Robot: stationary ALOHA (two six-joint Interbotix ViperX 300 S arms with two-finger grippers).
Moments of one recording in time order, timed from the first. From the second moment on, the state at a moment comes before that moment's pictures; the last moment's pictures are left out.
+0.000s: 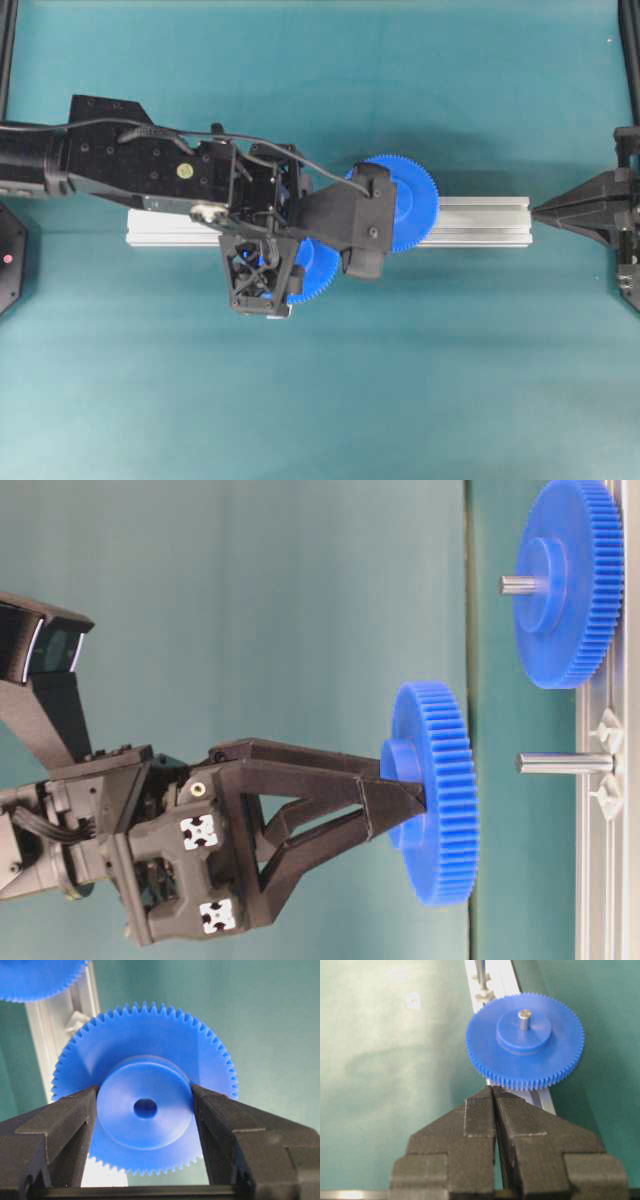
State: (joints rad) left arm -0.03 0.11 0.04 0.02 1.10 0.07; right arm -0.09 -1.11 1.32 0.02 0.20 0.09
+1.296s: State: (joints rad) left arm 0.08 0.17 0.05 0.02 1.01 0.14; right arm -0.10 -1.11 1.33 0.02 0.20 0.09
